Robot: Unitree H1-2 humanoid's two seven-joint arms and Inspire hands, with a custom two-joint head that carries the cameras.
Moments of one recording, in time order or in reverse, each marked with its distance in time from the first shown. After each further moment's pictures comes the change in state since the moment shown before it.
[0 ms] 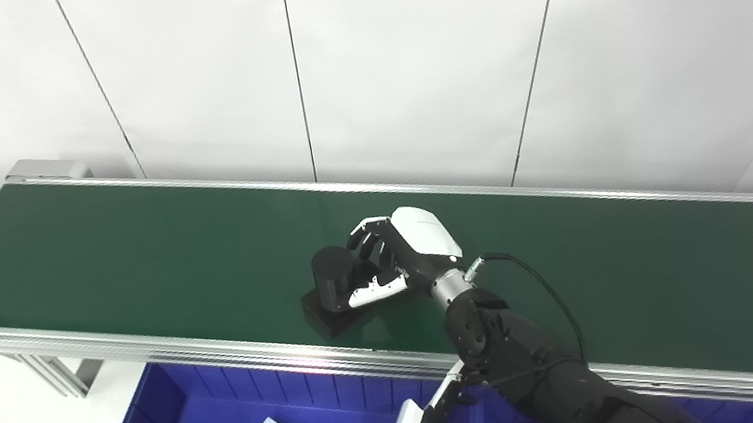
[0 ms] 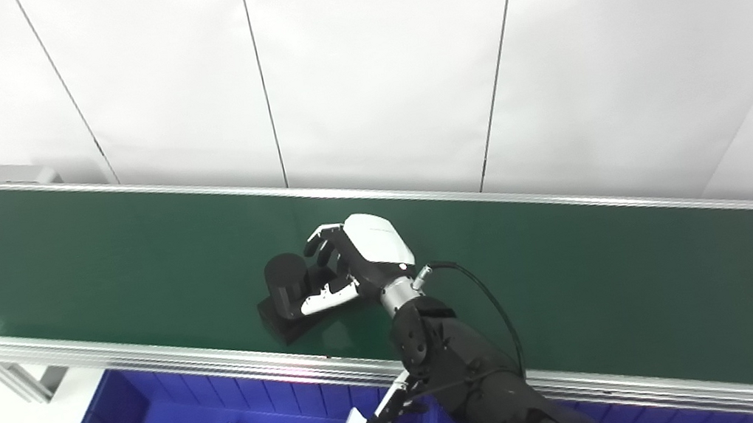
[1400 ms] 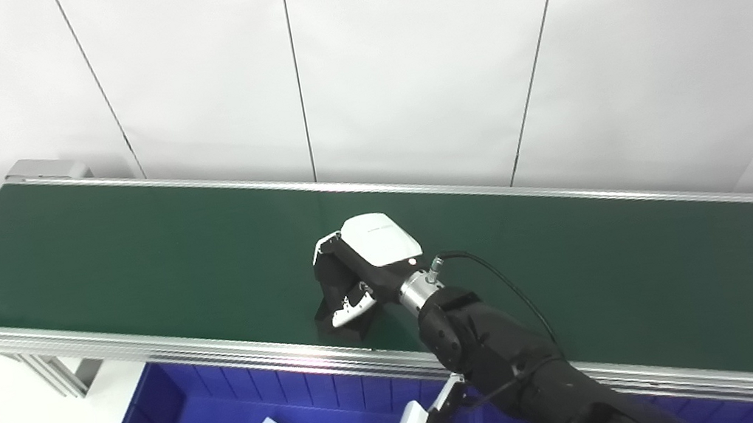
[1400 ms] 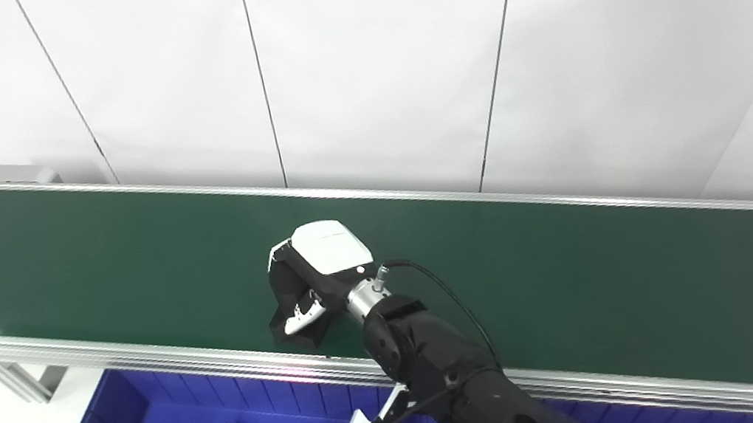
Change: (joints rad) left arm -0.009 0.003 -0.021 0.005 0.022 0.000 0.019; right arm 0.007 0.000 0.132 -0.123 -0.121 0.033 0.066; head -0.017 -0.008
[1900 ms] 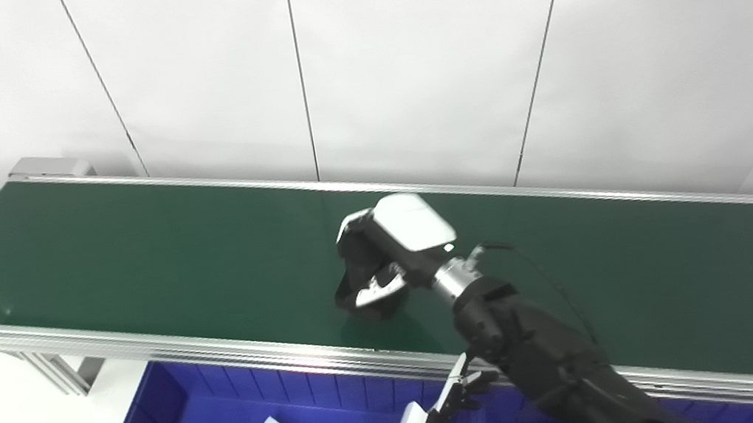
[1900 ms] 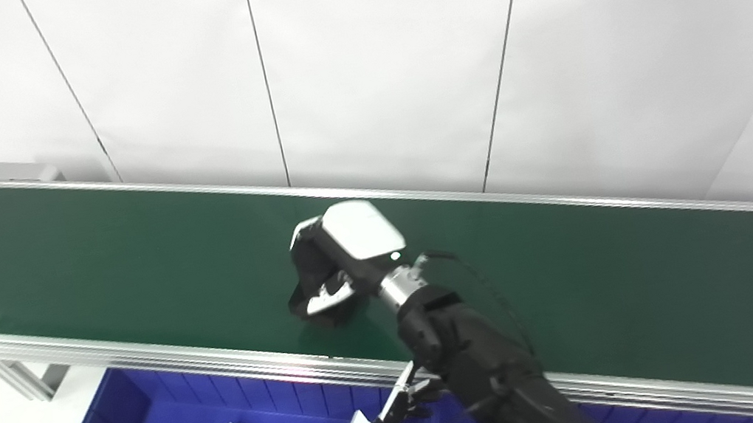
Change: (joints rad) left arm -0.001 0.002 0.002 0.009 -0.026 0.000 -0.032; right arm 0.117 -0.148 -0.090 -0.356 0.048 -0.021 0.067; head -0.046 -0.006
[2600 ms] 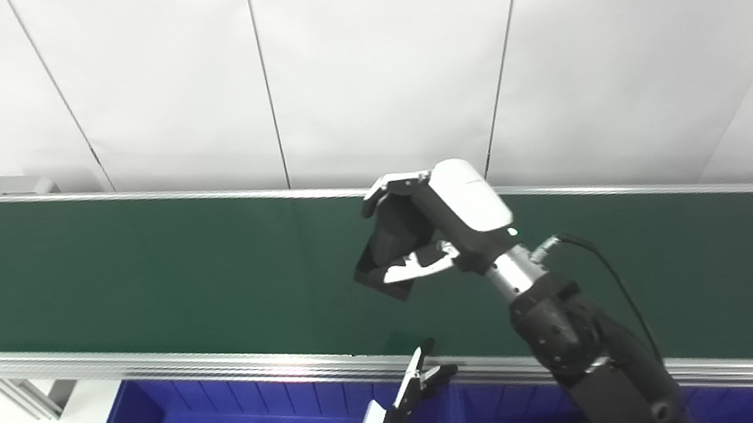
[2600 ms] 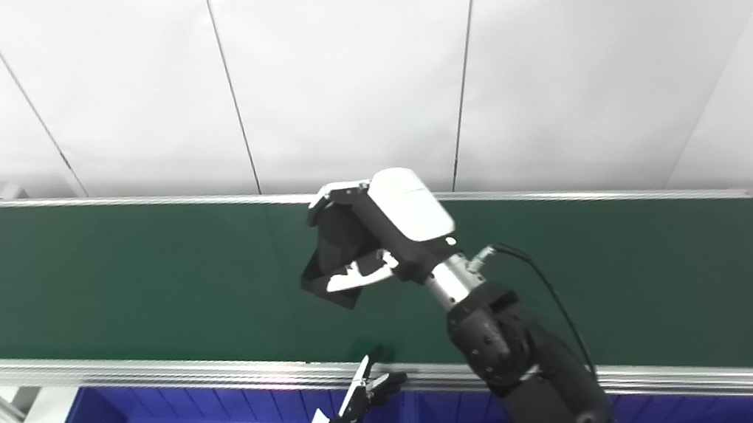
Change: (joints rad) left arm 0.041 0.038 0.101 -0.104 -0.058 0.000 -0.111; right arm 0.254 -0.150 -0.202 -0.577 0.054 0.044 0.181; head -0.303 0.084
